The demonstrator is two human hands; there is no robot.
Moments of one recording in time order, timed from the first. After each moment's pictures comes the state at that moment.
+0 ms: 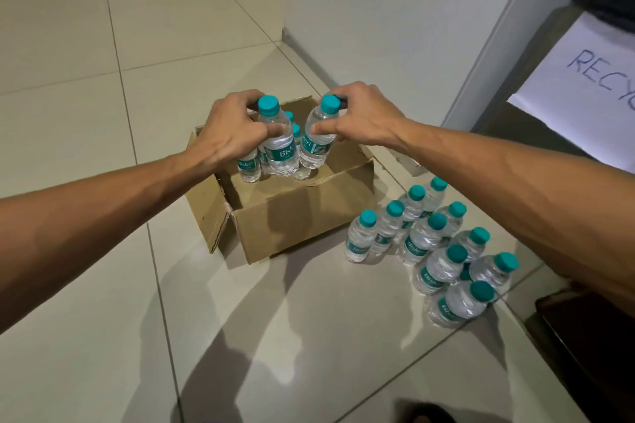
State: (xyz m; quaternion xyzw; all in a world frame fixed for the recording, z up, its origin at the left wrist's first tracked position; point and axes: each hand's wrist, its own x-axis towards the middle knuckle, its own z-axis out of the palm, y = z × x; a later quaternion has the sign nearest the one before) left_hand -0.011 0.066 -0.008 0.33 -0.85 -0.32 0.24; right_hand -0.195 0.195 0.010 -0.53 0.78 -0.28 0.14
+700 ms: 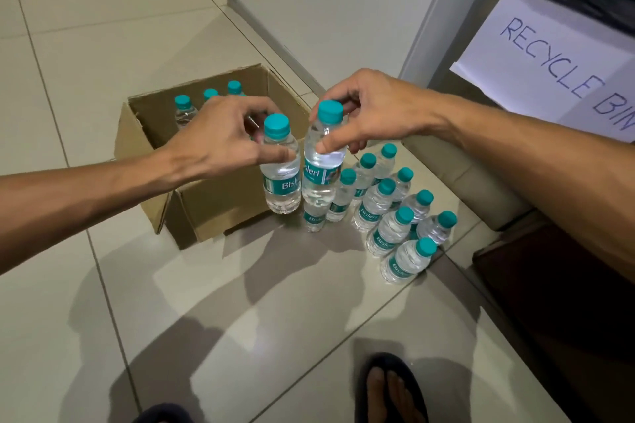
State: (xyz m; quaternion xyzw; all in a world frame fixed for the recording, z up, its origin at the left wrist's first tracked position) left_hand -0.007 0.146 -0.003 0.14 -0.92 -0.32 0.15; right_hand -0.206 0.299 0.043 -0.55 0.72 -0.23 0.34
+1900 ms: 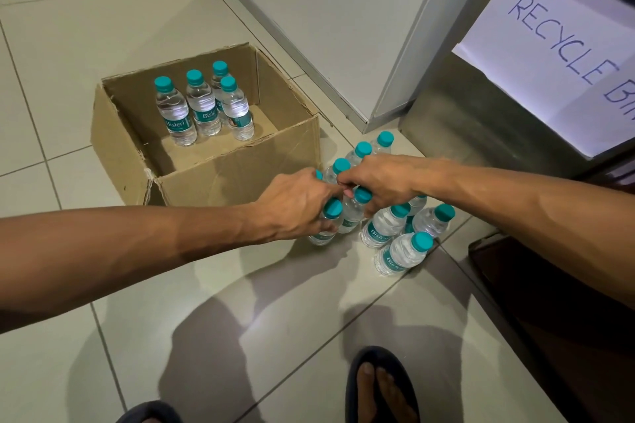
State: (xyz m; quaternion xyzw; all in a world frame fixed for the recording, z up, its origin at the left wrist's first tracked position) left_hand -0.062 0.225 -0.113 0.00 -0.99 -0.14 0.05; right_hand -0.231 0.338 -0.068 -0.65 0.70 0.16 0.25
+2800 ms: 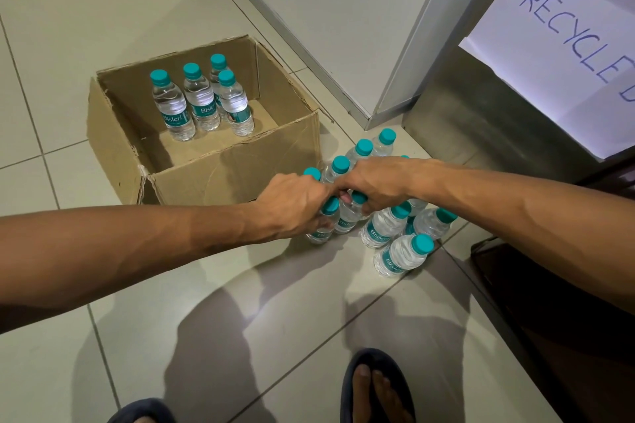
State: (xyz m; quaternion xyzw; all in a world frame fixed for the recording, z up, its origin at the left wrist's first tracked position) left_hand -0.073 0.224 -0.124 0.03 -1.00 -0.08 0.00; right_hand -0.234 0.331 -0.082 -0.67 0.67 0.19 0.25
